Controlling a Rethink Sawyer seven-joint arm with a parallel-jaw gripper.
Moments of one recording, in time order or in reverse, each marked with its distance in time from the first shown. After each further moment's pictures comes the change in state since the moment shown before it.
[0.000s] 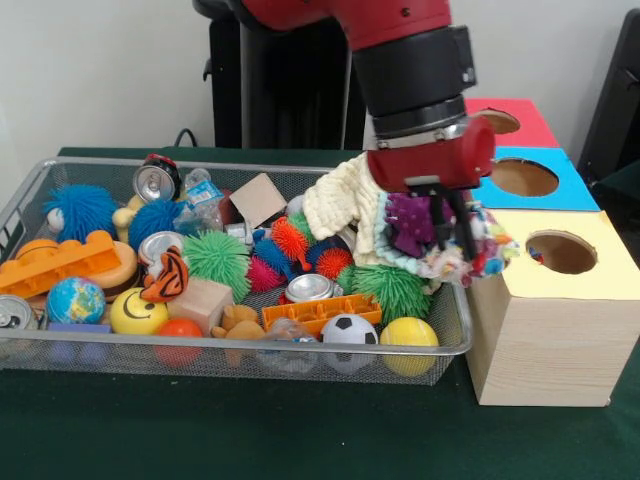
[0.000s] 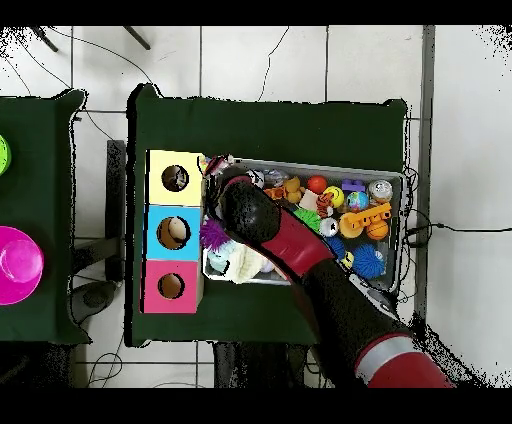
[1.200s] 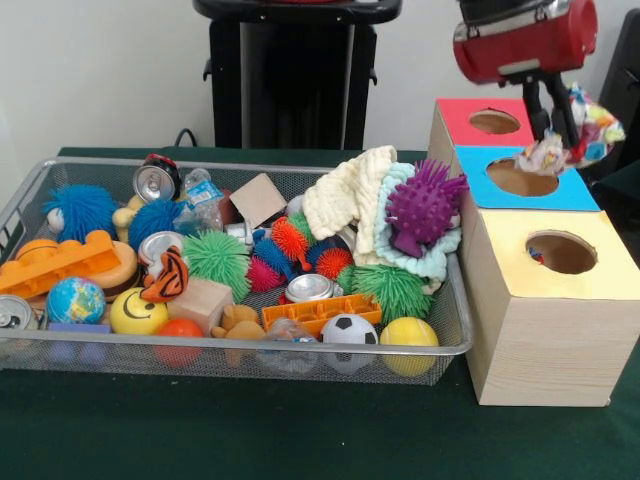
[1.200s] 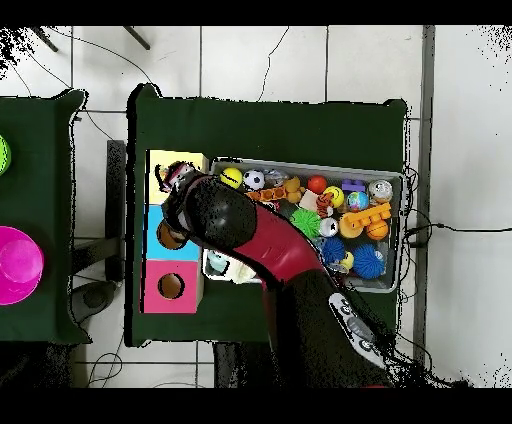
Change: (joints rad) arm 0.132 -0.193 -0.079 0.004 0.084 0.289 0.101
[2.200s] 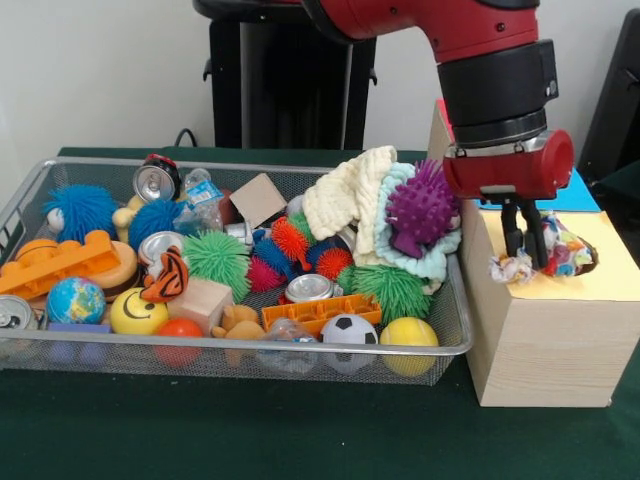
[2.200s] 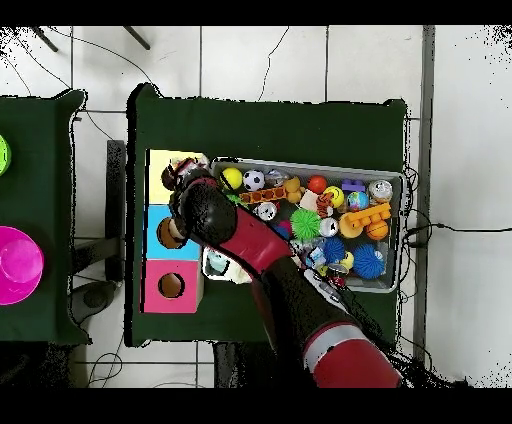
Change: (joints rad) arm 0.020 0.216 0.030 -0.030 0.000 -0.358 0.000
